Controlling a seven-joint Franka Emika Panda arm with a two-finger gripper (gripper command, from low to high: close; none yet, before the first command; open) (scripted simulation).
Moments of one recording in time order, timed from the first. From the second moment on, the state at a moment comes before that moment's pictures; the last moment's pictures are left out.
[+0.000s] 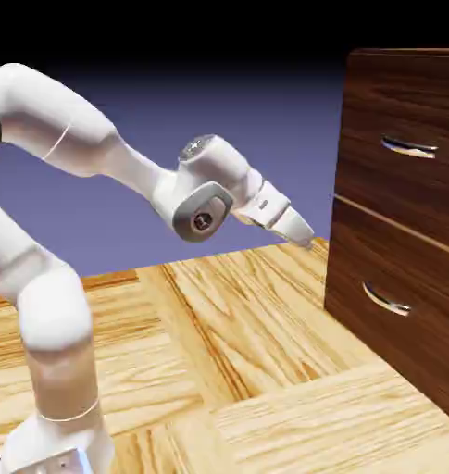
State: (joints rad) arm -0.01 -0.57 0.02 -2.80 0.04 3.03 0.69
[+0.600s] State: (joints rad) arm -0.34 -0.58 0.32 -2.61 0.62 2.97 -0.09
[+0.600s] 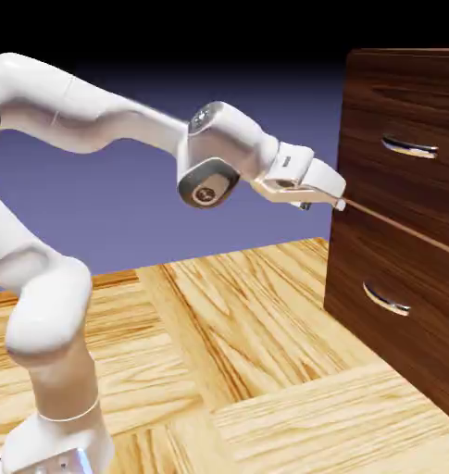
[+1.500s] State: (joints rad) arm -0.84 -0.60 0.76 -2.33 1.49 2.88 -1.27
